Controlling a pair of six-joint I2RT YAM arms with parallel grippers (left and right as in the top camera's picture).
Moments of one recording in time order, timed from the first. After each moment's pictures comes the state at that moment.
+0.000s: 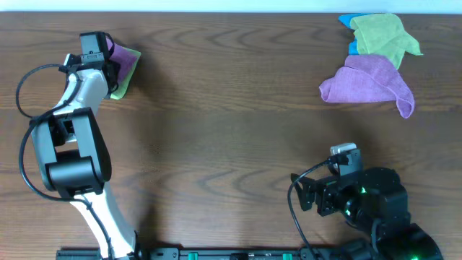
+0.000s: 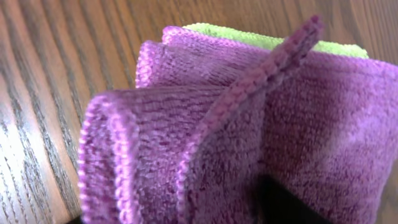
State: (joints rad) left arm 0.17 2.11 1.49 -0.40 -0.23 -1.05; right arm 0.35 0.53 0.70 -0.87 -0.19 0.25
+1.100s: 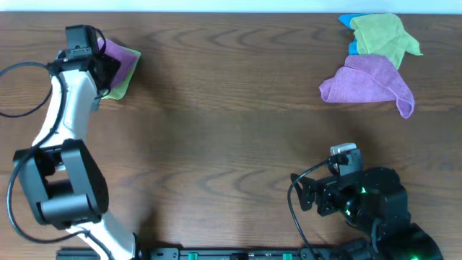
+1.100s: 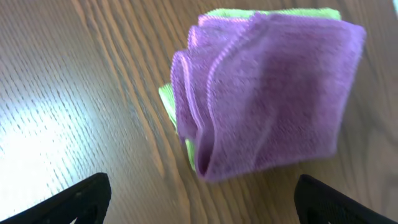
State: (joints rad) left arm 0.17 1.88 1.49 -0.71 -0.17 -0.92; right arm 0.35 0.53 0.70 -0.87 -0.19 0.25
